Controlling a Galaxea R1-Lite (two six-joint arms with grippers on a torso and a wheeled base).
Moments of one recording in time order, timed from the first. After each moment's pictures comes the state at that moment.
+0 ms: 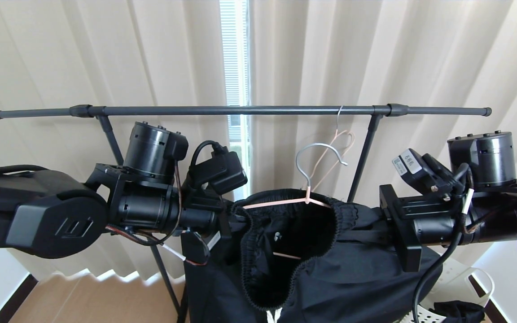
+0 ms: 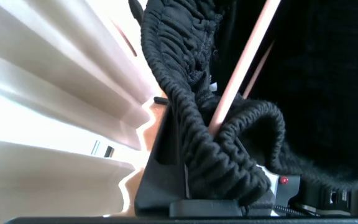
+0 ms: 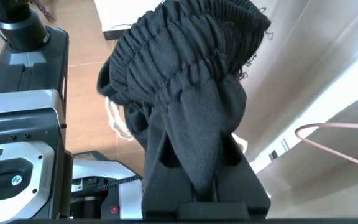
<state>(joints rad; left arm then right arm) -0.55 1.75 -1.03 -0.14 -0.50 0.59 0.38 1.61 -0.81 -0.26 0.90 -0.43</state>
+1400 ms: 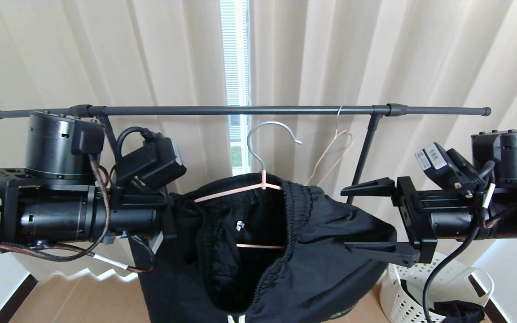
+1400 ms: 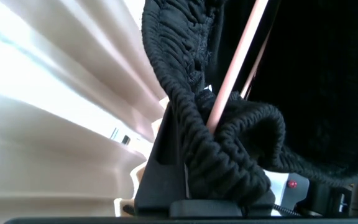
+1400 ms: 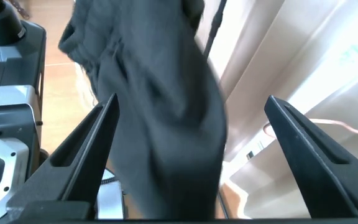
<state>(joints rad) -0.43 1.51 -0.87 -0.14 -0.50 0.57 0.30 1.58 -0.78 -0.30 0.91 -0.48</state>
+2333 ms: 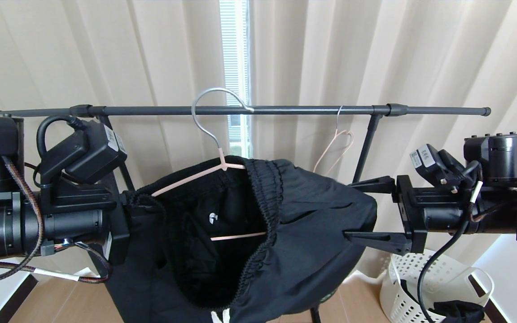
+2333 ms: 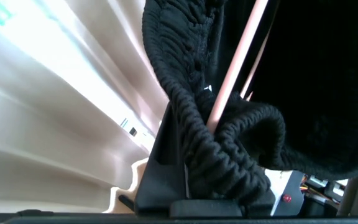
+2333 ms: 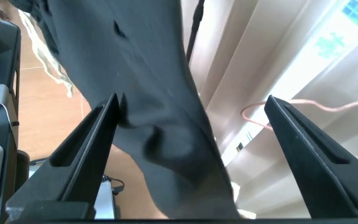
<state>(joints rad) -0.34 1.35 -0.78 -0.14 -0.50 0.47 0.23 1.65 -0.79 -0.35 0.92 -0.49</state>
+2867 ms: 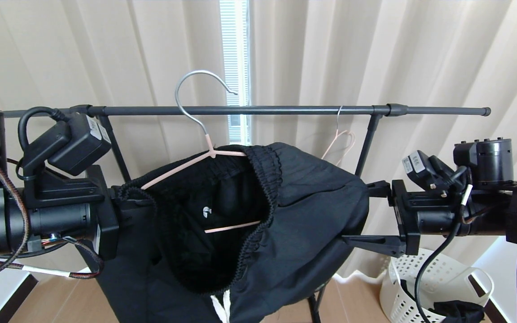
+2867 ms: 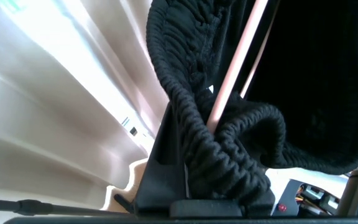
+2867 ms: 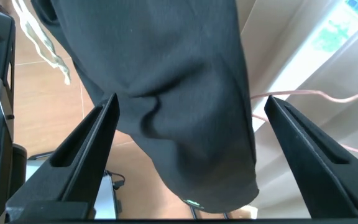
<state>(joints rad) -0.31 1.32 -0.79 -0.14 -0.50 0.42 0.23 1.69 -0.79 -0.35 0.92 -0.51</state>
